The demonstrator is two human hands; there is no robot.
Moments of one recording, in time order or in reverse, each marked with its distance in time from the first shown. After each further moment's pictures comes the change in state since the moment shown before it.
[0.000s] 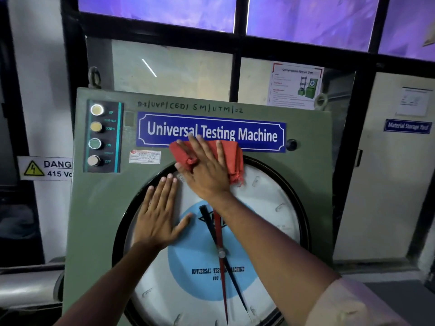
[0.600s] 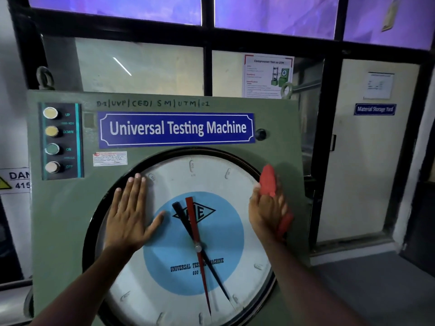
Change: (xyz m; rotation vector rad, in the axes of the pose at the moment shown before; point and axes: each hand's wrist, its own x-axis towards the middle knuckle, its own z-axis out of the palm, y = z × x) left_hand -0.003 -0.001 0.002 -0.006 -0.062 -0.005; right_hand -0.173 0.147 -0.002 0.128 0.006 1.036
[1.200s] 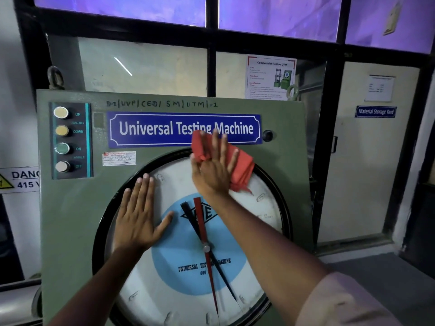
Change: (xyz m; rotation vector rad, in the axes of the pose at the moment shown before) left_hand -0.001 -0.001 0.003 -0.046 -0.003 -0.017; right_hand -0.013 -0.175 0.026 0.005 -0.008 -0.600
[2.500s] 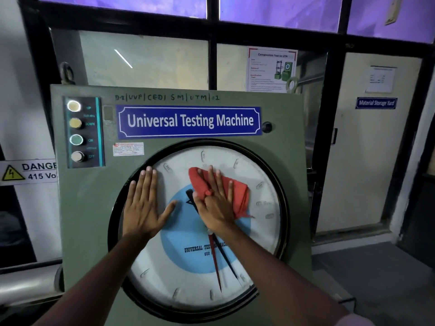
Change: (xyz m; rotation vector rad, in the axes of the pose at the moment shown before) left_hand -0.010 -0.001 -0.026 -0.069 -0.116 -0.051; right_hand -0.119 0.015 0.000 0.125 -0.262 -0.068
